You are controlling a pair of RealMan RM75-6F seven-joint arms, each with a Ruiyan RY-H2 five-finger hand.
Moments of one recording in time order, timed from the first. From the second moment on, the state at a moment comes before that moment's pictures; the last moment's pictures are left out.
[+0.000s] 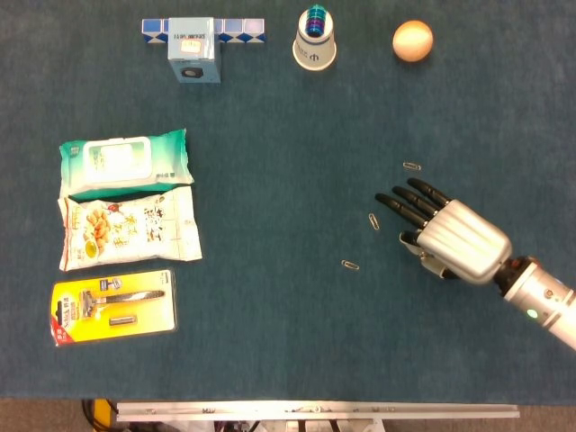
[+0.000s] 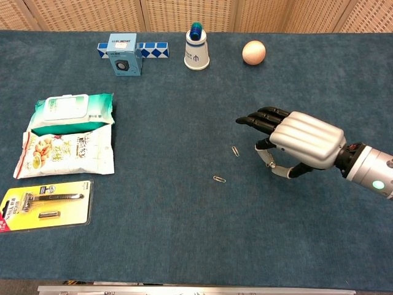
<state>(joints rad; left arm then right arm) -0.01 -1.03 -0.15 -1.64 1.31 1.56 -0.05 0.55 -1.45 -0.12 -1.44 -1.76 1.09 -0.21</state>
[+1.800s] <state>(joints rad) 0.03 -1.01 -0.19 -1.62 1.20 1.55 -0.05 0.68 -1.54 -0.06 -1.36 -1.74 1.00 -0.14</state>
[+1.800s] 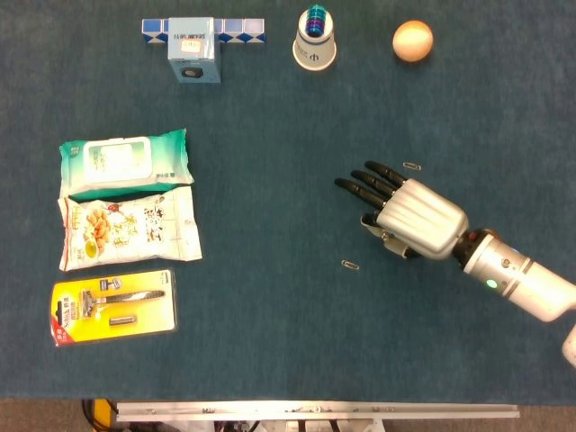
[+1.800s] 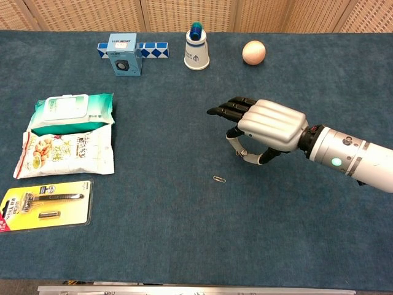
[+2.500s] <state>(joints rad) 0.02 -1.01 -0.19 -1.62 1.21 1.54 -0.03 0.65 -1.49 -0.02 -1.35 -1.68 1.07 -0.16</state>
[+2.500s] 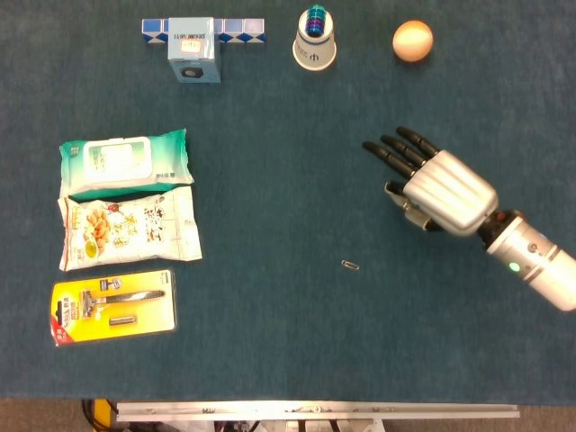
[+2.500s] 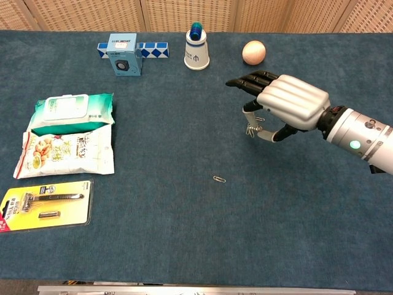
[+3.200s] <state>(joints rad) 0.02 -1.01 -0.19 -1.62 1.20 1.53 -0.03 0.66 -1.54 0.02 -1.22 -1.60 1.04 -0.10</state>
